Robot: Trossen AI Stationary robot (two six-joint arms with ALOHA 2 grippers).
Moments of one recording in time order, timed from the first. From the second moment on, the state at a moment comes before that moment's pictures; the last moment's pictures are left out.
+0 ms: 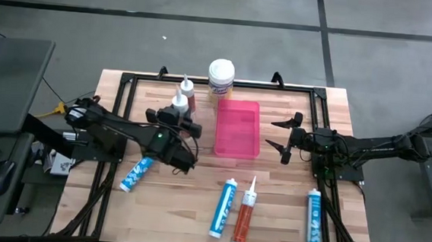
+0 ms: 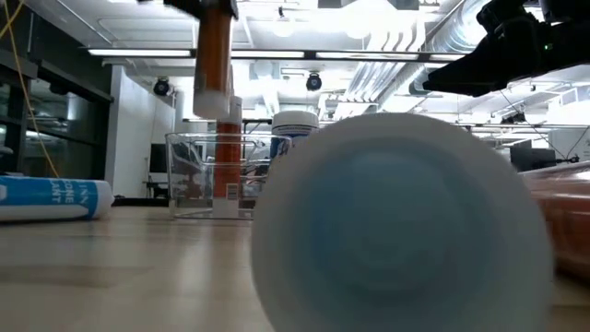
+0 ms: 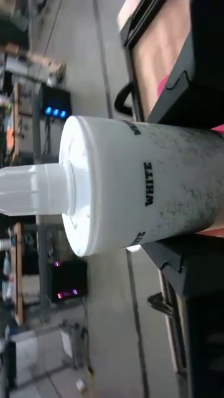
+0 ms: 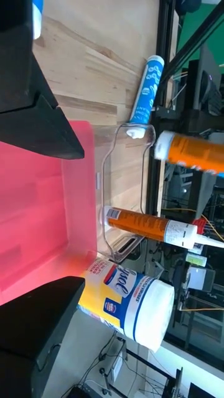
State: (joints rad) left arm -0.30 1.65 1.56 -1.57 -1.38 -1.77; right arm 0.02 0.55 0.23 0.18 0.33 -0.11
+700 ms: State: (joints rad) left arm -0.11 1.65 1.34 -1.35 -1.40 -1.81; right arm 0.02 0.55 0.23 0.18 0.33 -0.11
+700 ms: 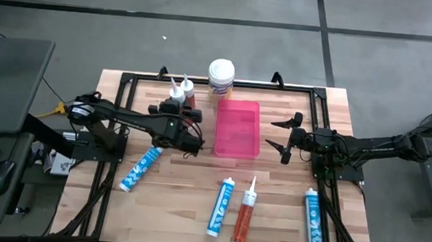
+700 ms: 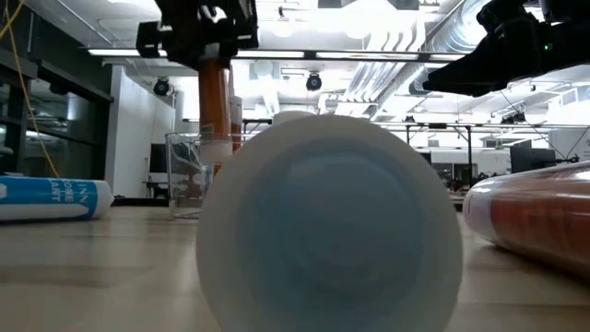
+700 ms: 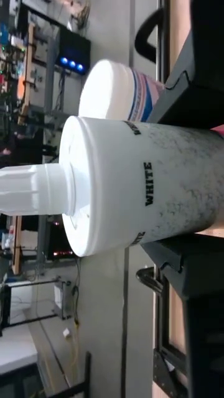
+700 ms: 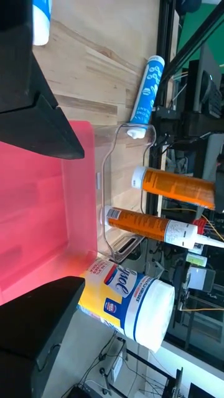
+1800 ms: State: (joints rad) left arm -0.08 1.71 1.09 -0.81 -1.42 -1.46; right arm 0.02 0.55 0.23 0.18 0.33 -0.11
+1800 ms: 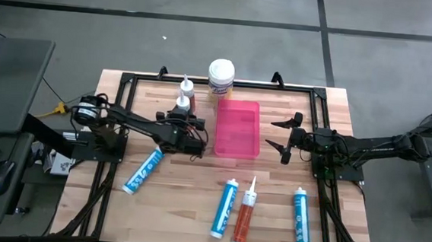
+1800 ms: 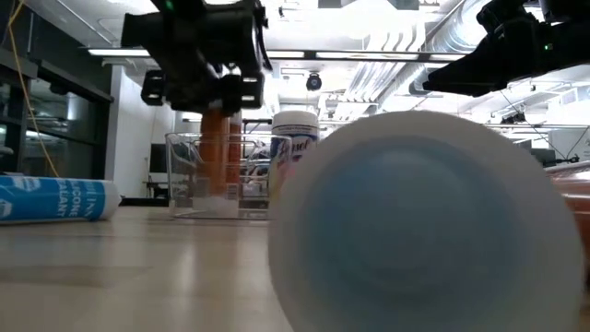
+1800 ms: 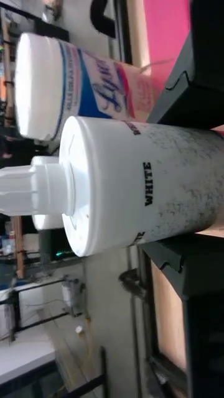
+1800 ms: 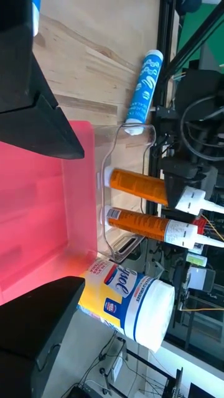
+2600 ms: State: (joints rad) left arm -0.09 1.75 1.09 -0.76 -1.39 -1.46; right arm 0.02 0.55 0.23 0.18 0.33 -0.11
